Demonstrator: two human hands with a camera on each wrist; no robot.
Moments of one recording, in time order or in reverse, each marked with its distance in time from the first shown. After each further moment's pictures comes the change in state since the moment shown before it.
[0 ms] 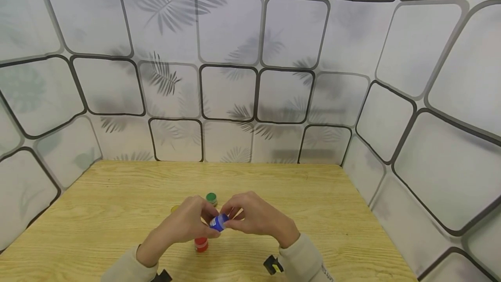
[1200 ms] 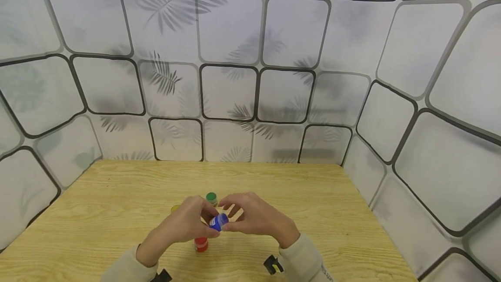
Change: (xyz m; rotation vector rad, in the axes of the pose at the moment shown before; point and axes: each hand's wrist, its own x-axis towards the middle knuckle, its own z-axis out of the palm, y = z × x) left_hand 0.000 -0.001 -0.001 0.011 0.002 0.005; right_hand 0.001 0.000 0.000 0.028 -0.009 0.100
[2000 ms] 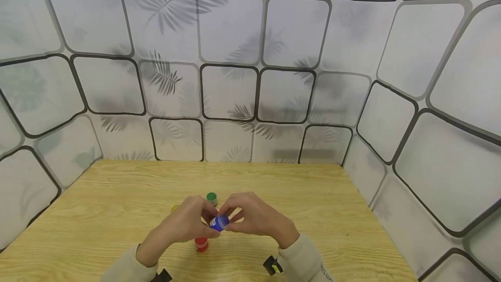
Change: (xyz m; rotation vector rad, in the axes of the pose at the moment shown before) left_hand 0.000 0.000 -0.001 -0.015 -0.006 0.021; right_hand 0.002 0.003 0.003 0.041 0.000 -0.150
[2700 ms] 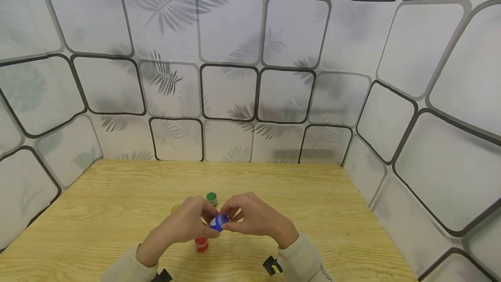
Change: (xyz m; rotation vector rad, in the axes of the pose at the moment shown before) left_hand -0.001 0.002 0.000 0.004 -0.004 -0.003; right_hand 0.001 -0.001 0.001 -0.046 0.003 0.048
